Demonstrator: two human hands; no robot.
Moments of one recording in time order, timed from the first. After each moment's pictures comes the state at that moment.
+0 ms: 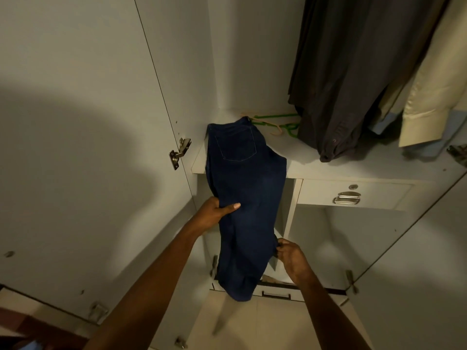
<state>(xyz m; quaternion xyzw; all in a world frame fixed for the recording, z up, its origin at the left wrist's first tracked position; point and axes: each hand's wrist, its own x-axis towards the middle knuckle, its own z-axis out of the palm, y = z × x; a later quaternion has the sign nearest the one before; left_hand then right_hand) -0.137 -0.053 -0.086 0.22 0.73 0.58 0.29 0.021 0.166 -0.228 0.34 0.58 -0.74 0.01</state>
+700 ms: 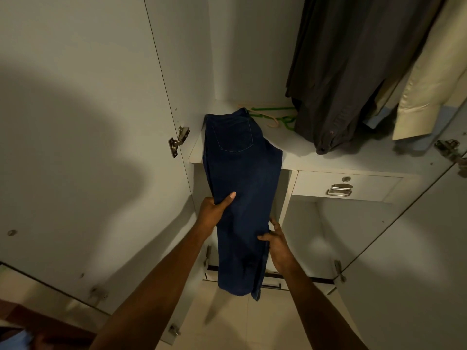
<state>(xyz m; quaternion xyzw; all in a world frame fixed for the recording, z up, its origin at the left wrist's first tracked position) -0.113 -0.042 -0.124 0.09 0.71 0.67 0.18 0.025 0.128 -0.207 0.23 0.53 -0.81 -0.08</state>
